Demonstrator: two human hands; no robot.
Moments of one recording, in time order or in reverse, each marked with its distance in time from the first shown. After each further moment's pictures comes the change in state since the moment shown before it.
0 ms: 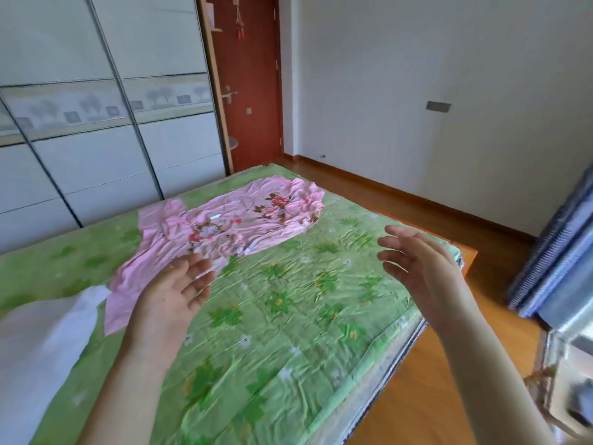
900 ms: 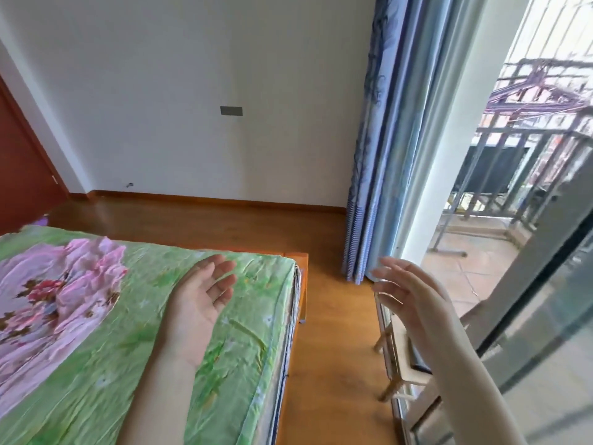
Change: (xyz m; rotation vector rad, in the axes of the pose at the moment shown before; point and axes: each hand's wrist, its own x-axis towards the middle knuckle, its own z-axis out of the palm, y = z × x) left_hand 0.198 -0.238 0.440 0.034 -0.521 -0.332; right_hand 0.130 -0.094 -0.325 -0.032 0.634 -0.170
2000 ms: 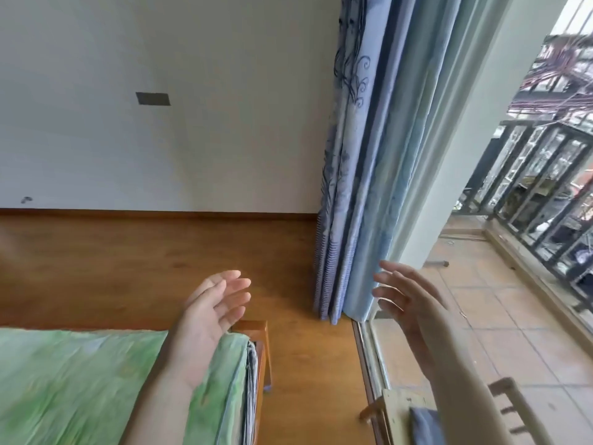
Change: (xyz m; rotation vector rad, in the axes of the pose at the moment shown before) left_hand 0.425 -0.113 0.188 0.202 -0.149 -0.175; right_hand 0.443 0.012 -0.068 -0.020 0.156 -0.037
